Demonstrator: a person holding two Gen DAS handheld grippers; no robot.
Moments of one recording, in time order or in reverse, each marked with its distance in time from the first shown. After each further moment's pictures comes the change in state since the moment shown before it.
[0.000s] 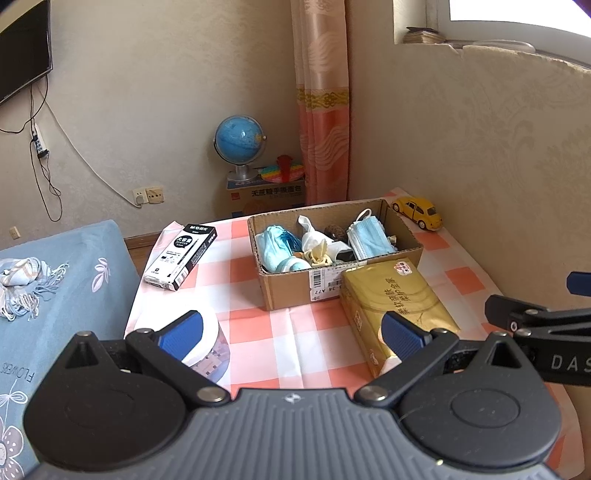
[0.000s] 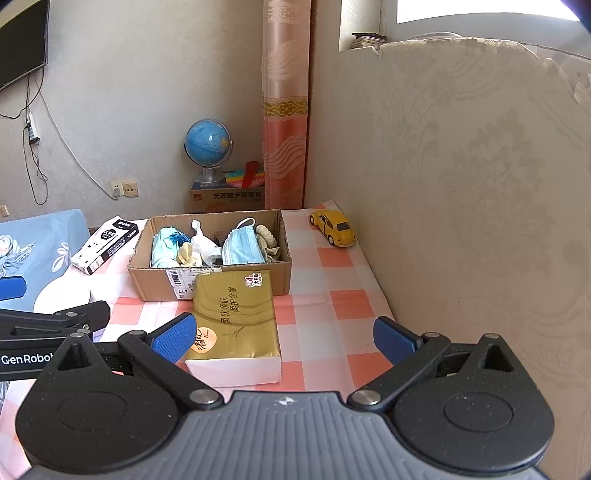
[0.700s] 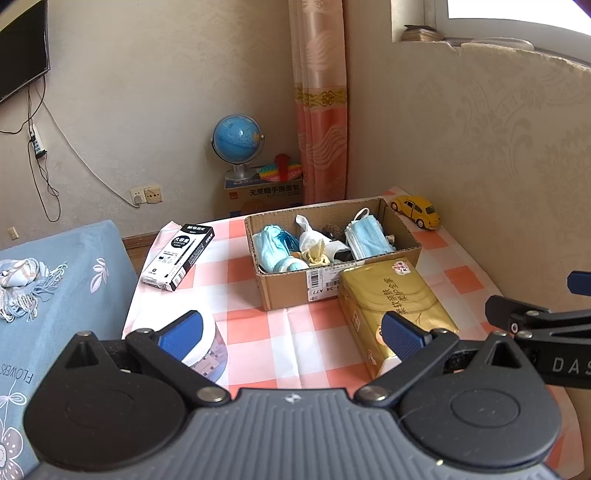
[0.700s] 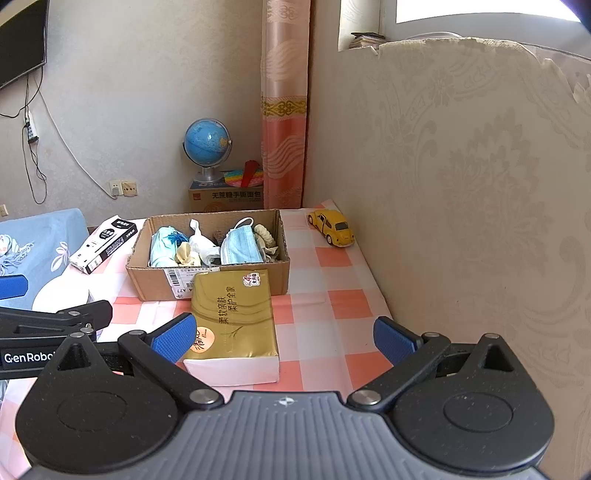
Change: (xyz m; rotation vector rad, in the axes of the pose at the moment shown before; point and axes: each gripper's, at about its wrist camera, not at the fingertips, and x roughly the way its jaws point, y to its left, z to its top) left arm 0.000 -0.001 0.001 0.003 0.003 -0.002; right arm 0.000 -0.001 0.000 0.000 0.001 -0.002
